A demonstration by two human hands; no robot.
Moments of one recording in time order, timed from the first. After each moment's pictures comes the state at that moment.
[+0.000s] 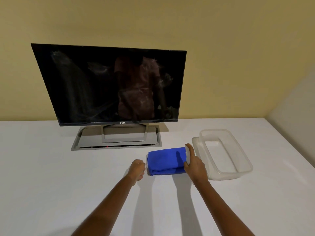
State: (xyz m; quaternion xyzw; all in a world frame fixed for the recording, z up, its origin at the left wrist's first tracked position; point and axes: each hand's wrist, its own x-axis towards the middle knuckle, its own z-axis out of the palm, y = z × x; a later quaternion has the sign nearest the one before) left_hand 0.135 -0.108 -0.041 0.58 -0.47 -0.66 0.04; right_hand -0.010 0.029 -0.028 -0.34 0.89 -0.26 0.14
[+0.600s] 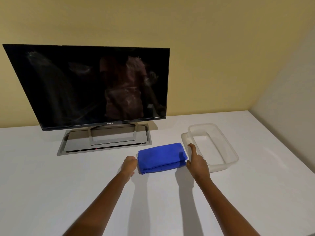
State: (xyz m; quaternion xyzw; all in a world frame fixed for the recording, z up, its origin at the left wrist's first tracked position) left_hand 0.119 -0.113 -0.052 0.58 -0.54 -0.61 0.06; right_hand -0.034 0.061 -0.036 -0.30 0.92 -0.22 0.12
